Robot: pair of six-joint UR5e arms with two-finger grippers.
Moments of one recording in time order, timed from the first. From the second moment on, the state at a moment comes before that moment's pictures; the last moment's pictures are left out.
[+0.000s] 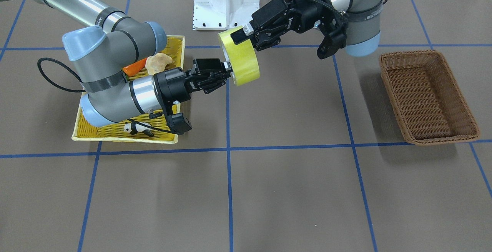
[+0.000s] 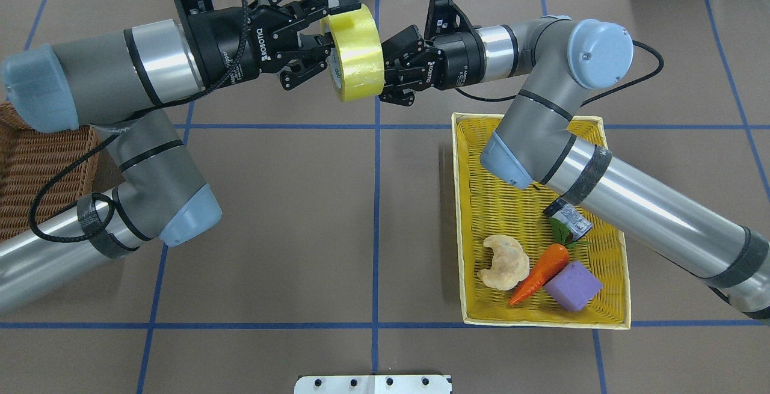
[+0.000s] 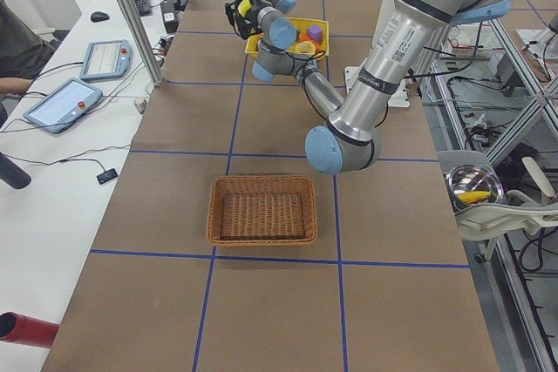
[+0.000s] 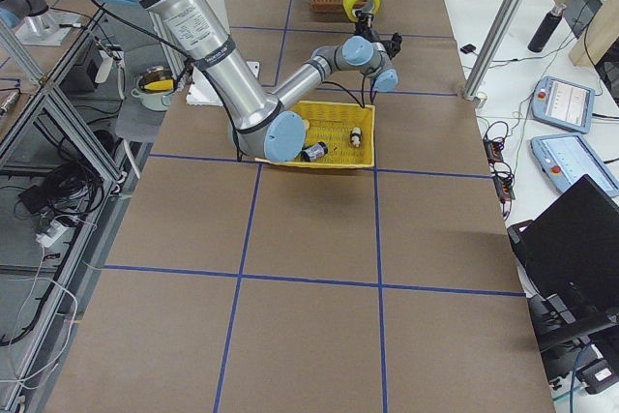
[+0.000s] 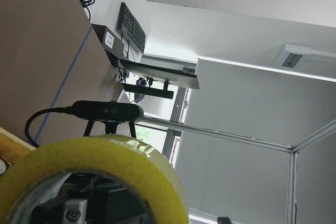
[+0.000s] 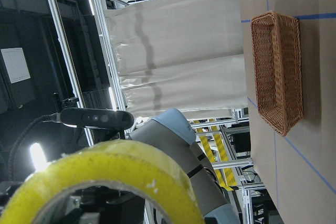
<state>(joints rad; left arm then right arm) -0.71 -2.17 -1.65 -3.04 -1.73 -2.21 0.77 -0.84 1.44 -2.52 4.04 -0.68</state>
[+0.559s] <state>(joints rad) -0.71 -2.16 -1.66 -3.07 -1.73 -2.21 0.77 -0.82 1.45 -2.59 4.04 -0.68</state>
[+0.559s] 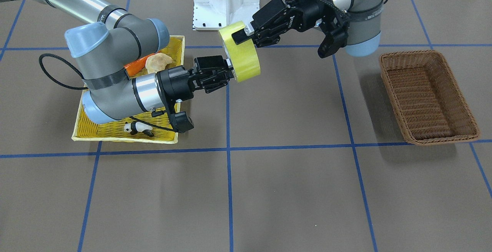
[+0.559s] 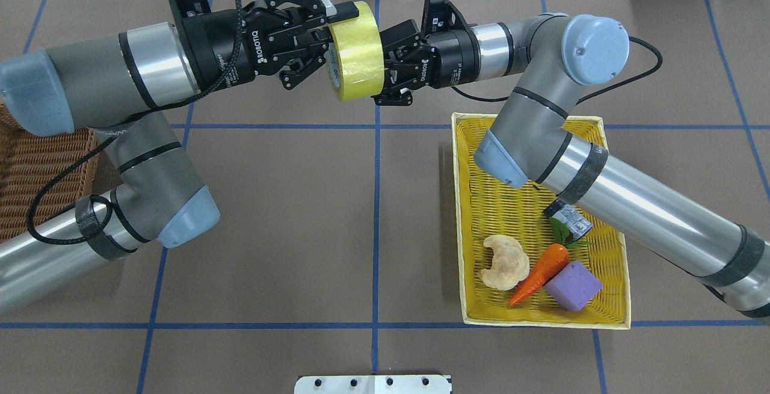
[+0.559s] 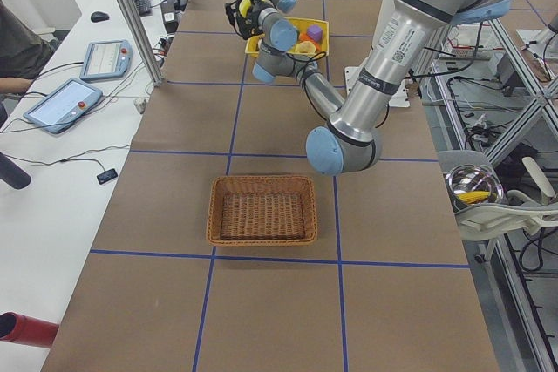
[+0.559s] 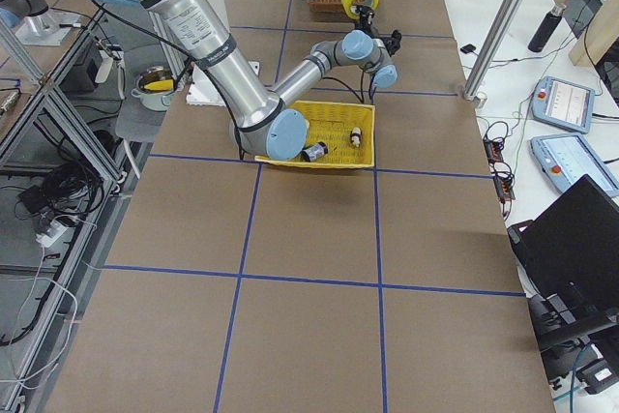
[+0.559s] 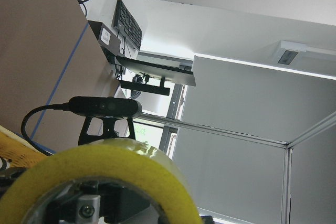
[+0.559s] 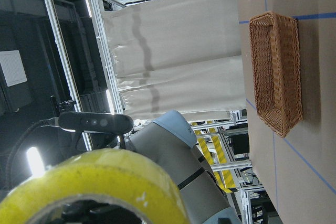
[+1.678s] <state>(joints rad) -0.77 -1.86 -1.70 -3.22 -1.79 -2.11 0.91 -0.96 1.59 -2.60 3.88 -0.68</state>
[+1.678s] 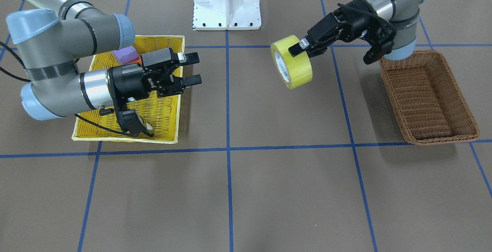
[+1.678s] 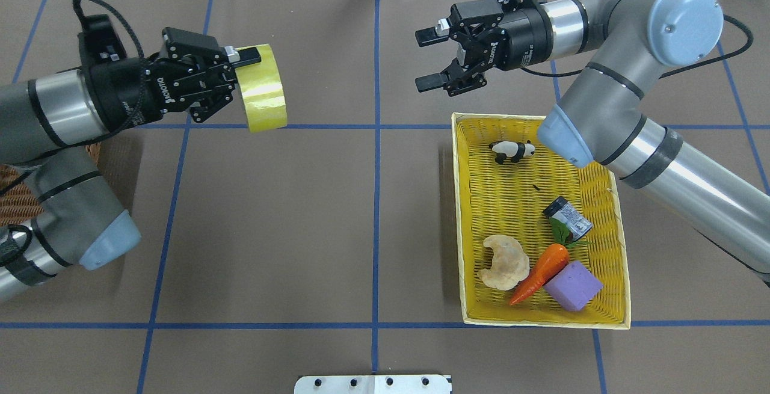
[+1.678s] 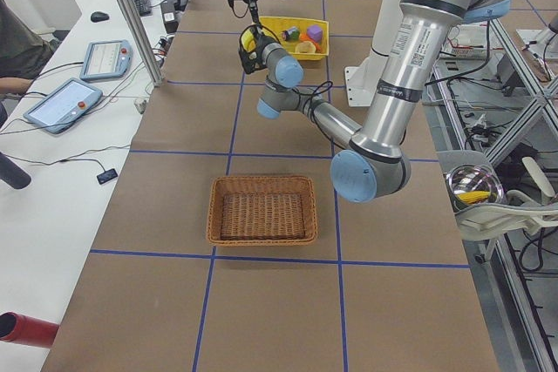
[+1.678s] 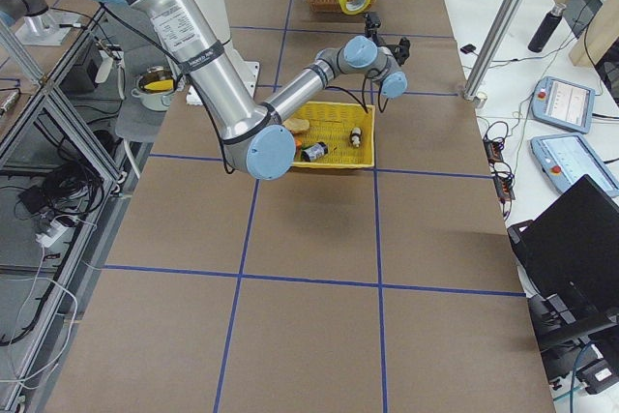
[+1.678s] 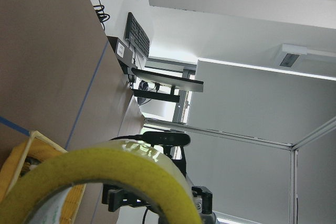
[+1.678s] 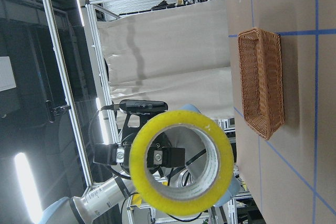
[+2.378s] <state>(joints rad) -1.11 -1.62 -1.70 -3.02 -2.15 -1.70 1.08 -1.03 1.67 -2.60 3.55 -0.68</state>
